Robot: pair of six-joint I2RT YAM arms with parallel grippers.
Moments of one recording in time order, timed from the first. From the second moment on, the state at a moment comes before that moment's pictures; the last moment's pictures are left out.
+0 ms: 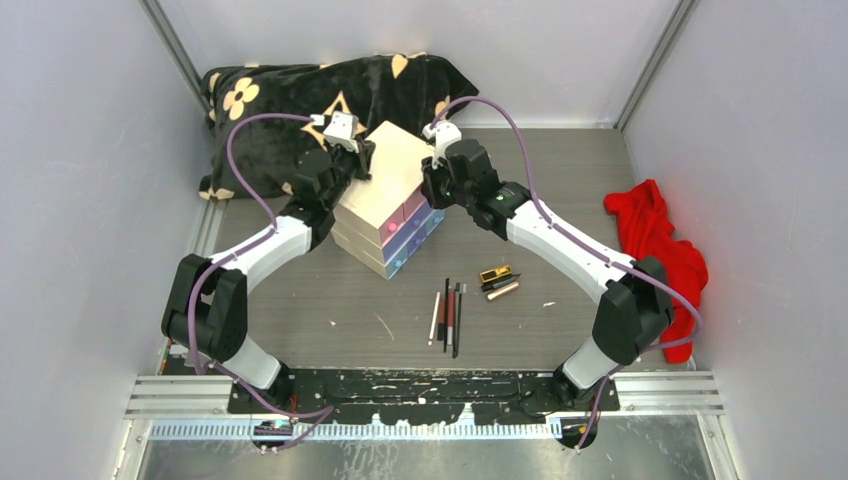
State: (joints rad) left arm -0.40 1.60 1.00 0.56 0.02 -0.08; right arm 0.66 1.57 1.35 -0.25 0.03 0.14
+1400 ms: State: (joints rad) left arm -0.41 1.60 1.02 0.54 0.01 -0.07; right arm 0.77 1.45 1.32 -0.39 -0.12 0.04
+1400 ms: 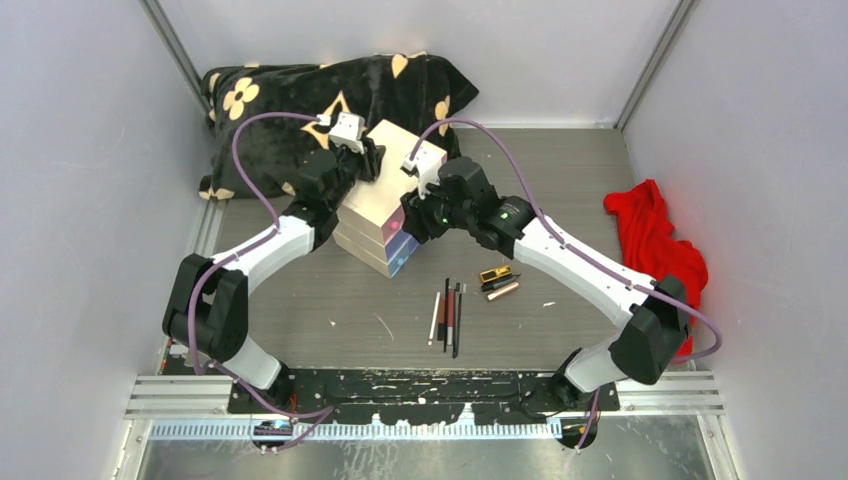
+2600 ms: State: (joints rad) left arm -0.42 1.60 1.02 0.54 0.01 -0.05; right arm 0.81 1.61 1.40 -0.39 -0.15 0.04
